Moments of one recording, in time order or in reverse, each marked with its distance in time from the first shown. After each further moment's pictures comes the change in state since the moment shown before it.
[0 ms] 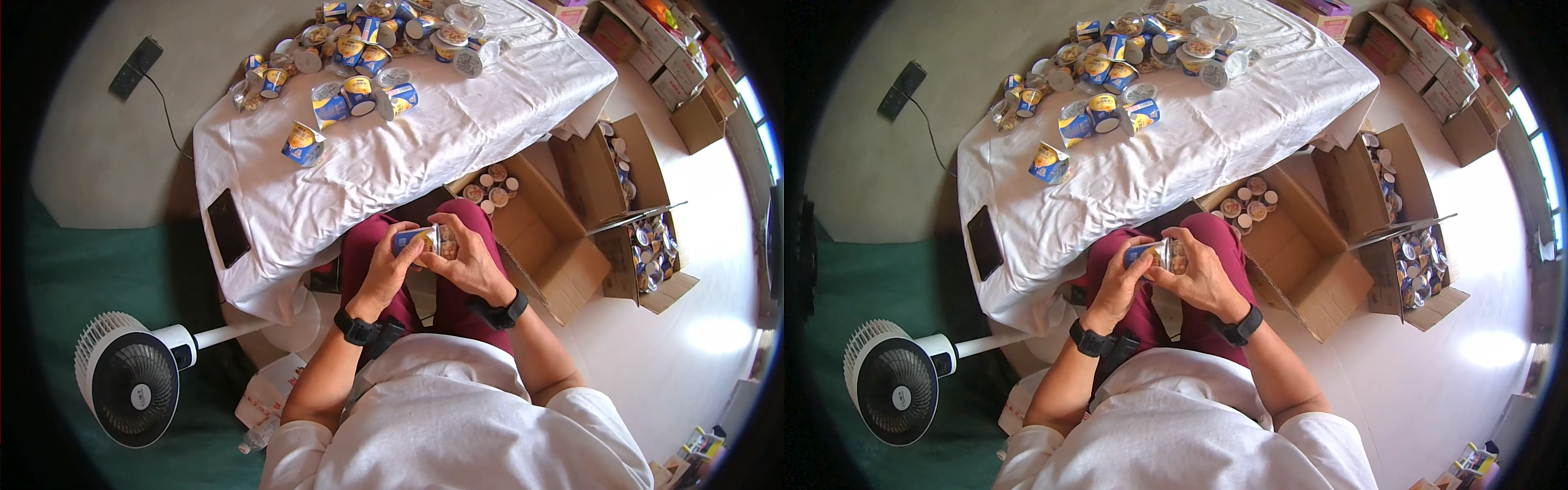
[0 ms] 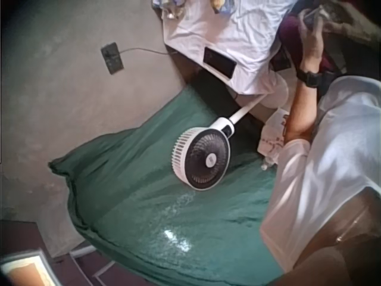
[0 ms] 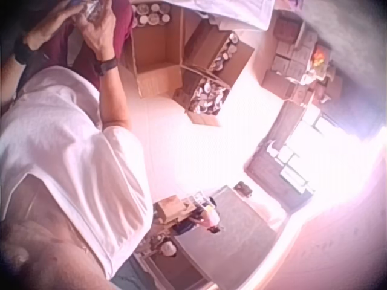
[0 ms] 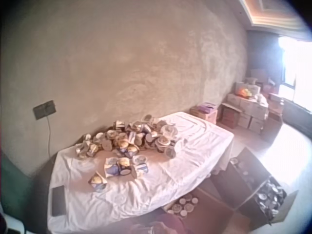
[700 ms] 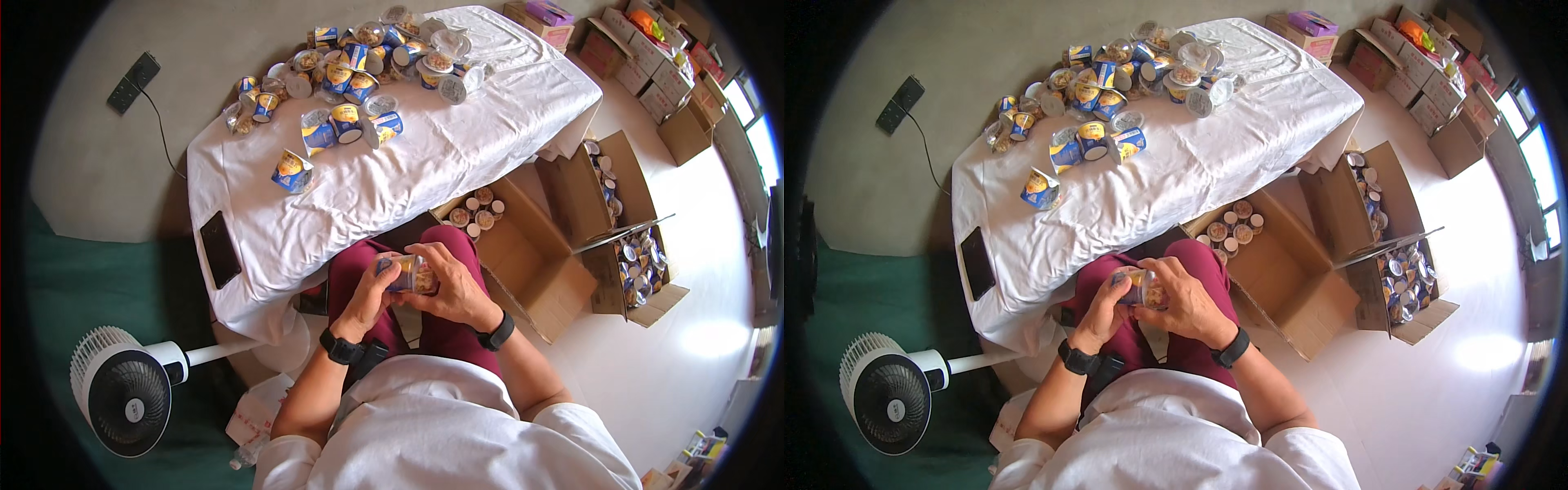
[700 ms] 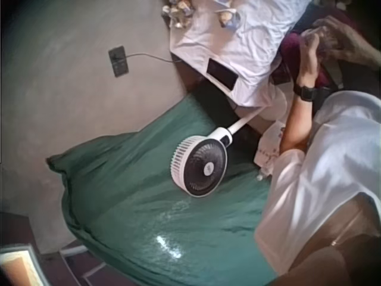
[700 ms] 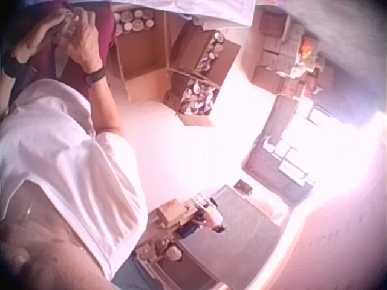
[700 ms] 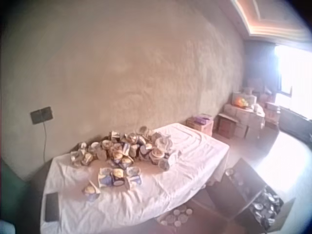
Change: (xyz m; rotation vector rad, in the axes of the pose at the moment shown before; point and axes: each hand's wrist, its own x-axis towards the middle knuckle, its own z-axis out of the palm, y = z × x) left_hand -0.001 -0.003 -0.002 -0.281 -0.041 -0.143; right_hand -0.006 -0.005 -0.008 -0.303 -0.019 -0.419
